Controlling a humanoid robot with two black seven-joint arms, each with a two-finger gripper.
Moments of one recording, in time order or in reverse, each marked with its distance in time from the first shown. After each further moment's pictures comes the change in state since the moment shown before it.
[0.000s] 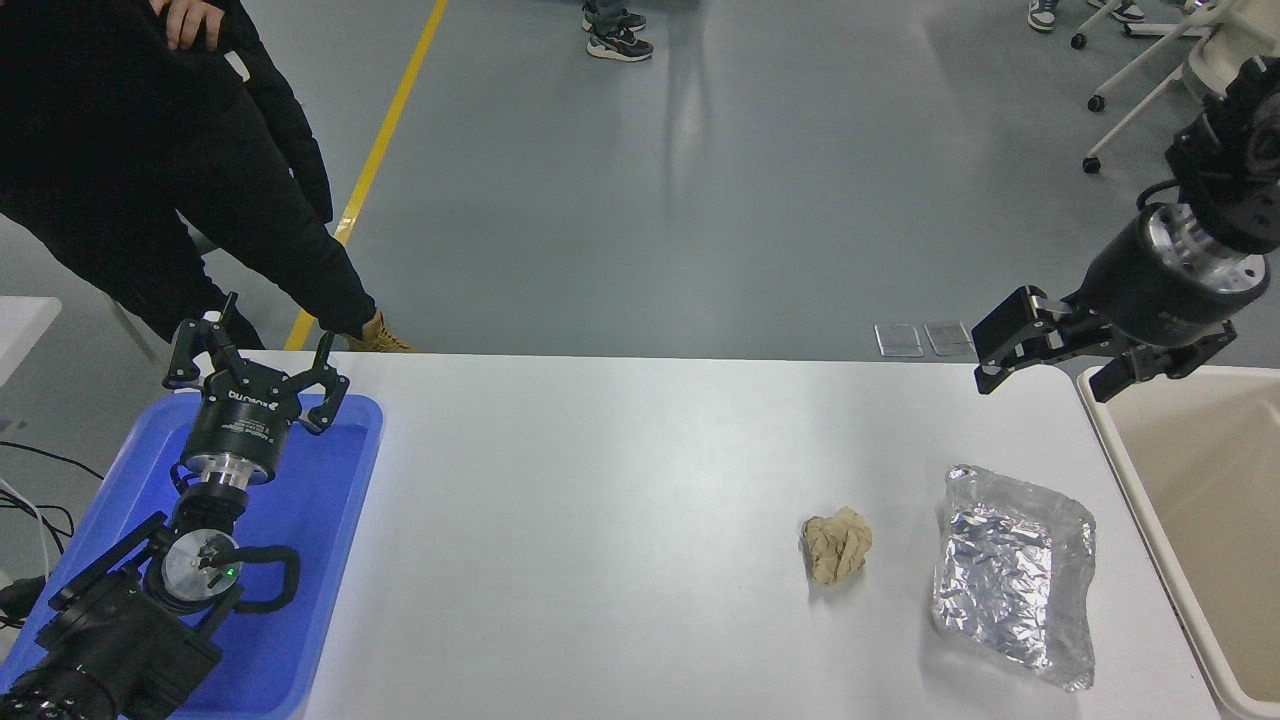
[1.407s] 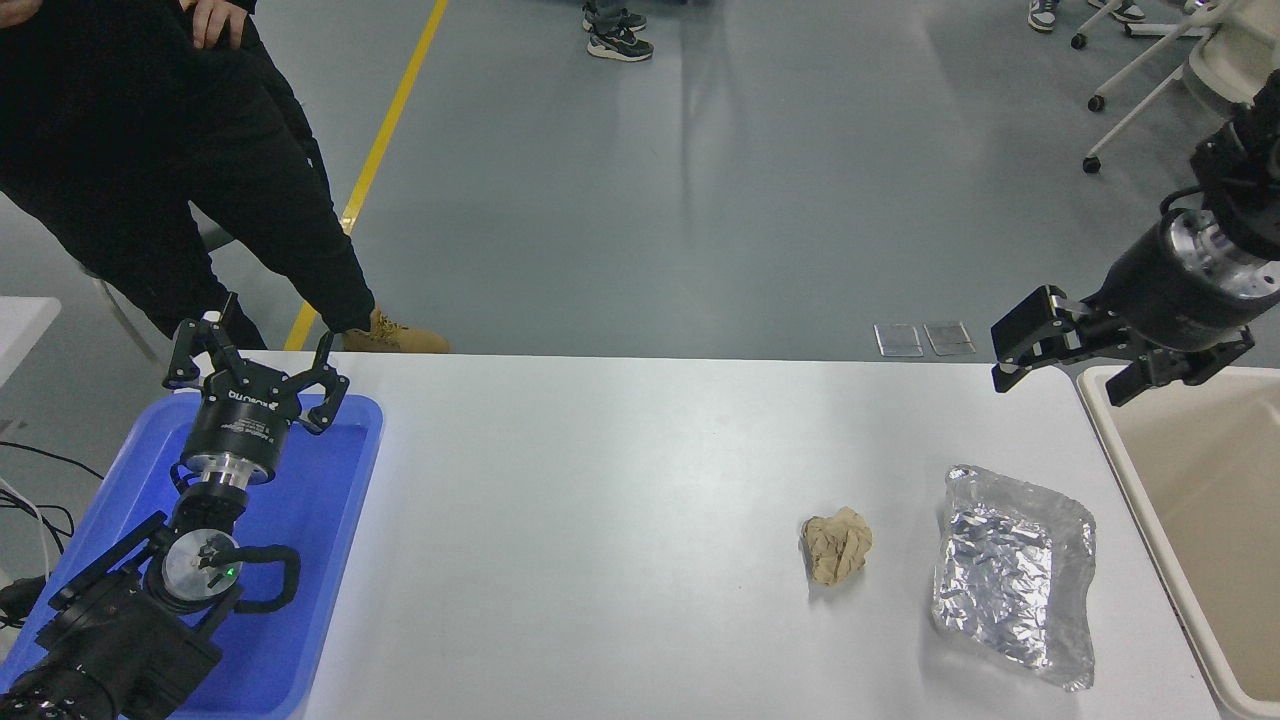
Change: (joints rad) left arm 0.000 0.000 0.000 -0.001 0.000 0.001 0.000; right arm -0.051 -0.067 -0.007 -0.057 0.003 0.000 0.000
